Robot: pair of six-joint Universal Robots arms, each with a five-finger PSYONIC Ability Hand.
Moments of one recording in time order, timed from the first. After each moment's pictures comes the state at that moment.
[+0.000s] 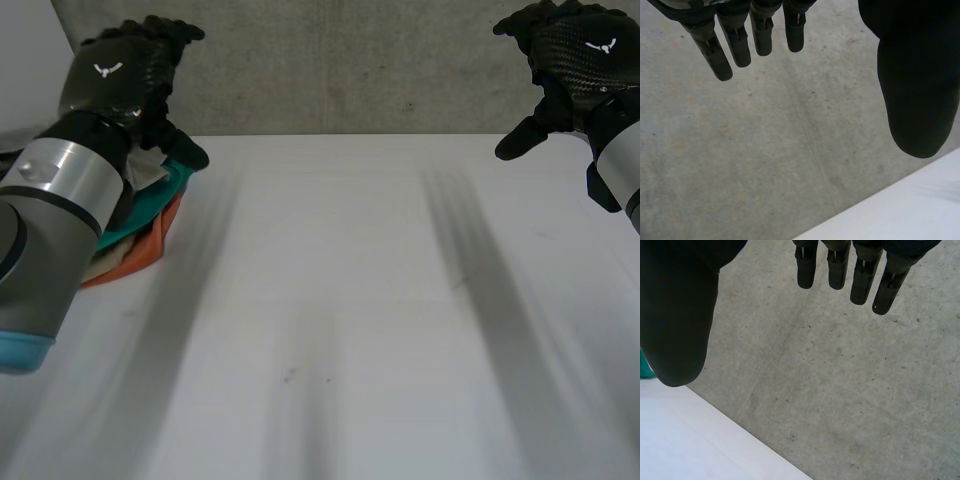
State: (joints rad) left arm 4.30 -1.64 -1.52 3.38 -1.57 3.19; right arm 1.84 -1.51 1.47 -0.14 1.40 3.00; left_hand 0.21 0.21 0.21 0.20 0.05; right_hand 0.20 0.22 0.21 0.23 0.06
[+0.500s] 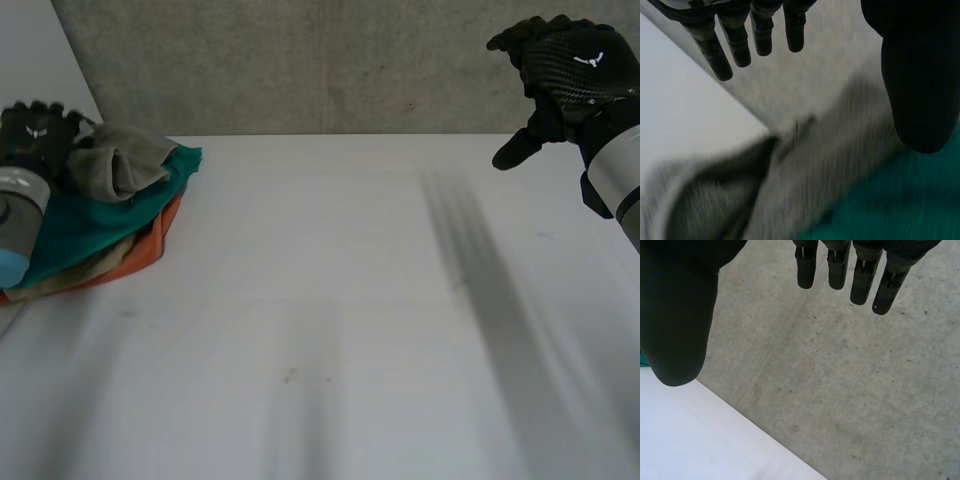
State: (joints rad) left arm 4.77 -2.30 -1.12 3.49 -1.42 3.66; right arm 1.84 -1.48 1.47 -0.14 1.40 2.97; left_hand 0.21 0.21 0.21 0.20 0.05; right_hand 0.20 0.22 0.21 0.23 0.06
